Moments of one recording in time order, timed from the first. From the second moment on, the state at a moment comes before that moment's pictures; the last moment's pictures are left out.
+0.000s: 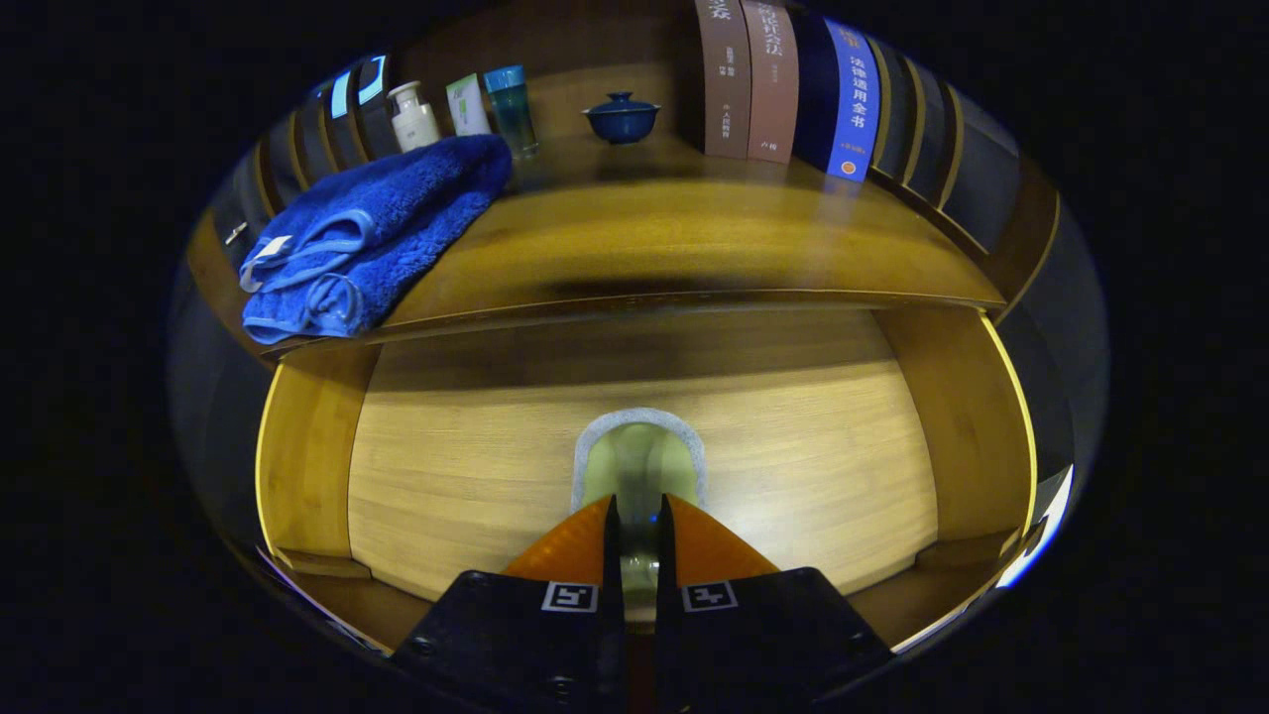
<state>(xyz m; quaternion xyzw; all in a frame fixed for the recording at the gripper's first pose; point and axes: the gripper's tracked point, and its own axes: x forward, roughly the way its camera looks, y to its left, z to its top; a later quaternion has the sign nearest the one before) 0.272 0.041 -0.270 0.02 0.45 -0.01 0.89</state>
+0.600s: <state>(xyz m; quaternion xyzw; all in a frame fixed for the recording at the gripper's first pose) 0.242 0.046 -0.151 0.02 0.36 0.01 0.93</state>
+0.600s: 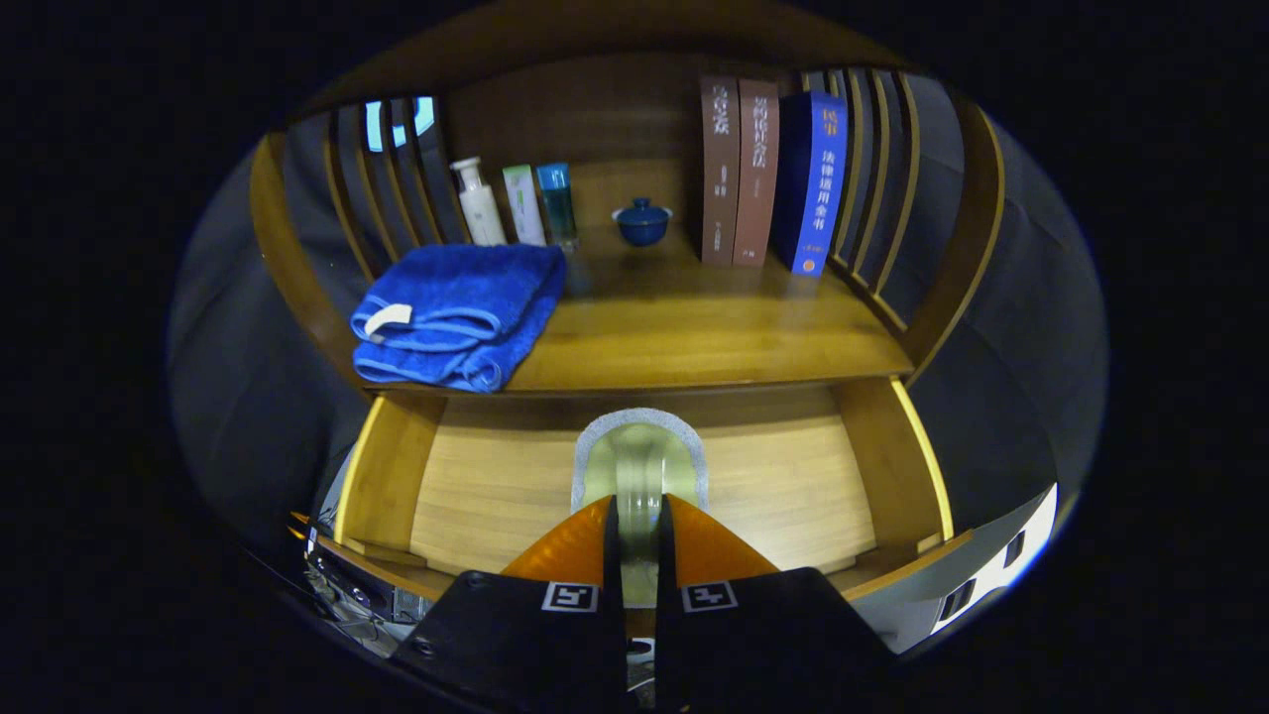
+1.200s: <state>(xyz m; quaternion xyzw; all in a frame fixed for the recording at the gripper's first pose) 0.346 0.053 -0.107 0.02 0.35 0.02 0.94</state>
